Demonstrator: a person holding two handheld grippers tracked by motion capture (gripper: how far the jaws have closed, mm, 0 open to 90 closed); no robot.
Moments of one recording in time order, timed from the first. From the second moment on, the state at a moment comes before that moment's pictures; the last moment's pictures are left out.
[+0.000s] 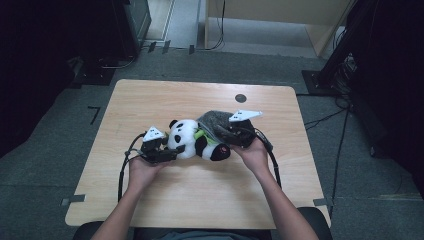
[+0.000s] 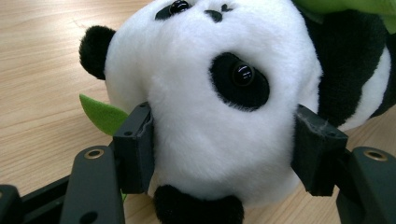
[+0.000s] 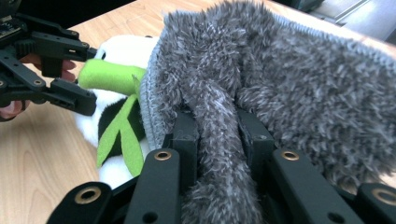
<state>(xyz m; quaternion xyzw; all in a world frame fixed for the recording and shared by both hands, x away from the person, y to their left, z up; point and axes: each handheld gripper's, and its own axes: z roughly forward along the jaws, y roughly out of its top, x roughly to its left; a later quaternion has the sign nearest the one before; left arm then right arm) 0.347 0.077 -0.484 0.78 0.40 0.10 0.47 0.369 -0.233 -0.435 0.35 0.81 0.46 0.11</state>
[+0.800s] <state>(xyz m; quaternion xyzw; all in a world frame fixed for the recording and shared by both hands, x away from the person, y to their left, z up) 0.351 0.081 -0.484 0.78 0.40 0.09 0.47 0.359 -0.278 -0.468 0.42 0.80 0.42 0.08</state>
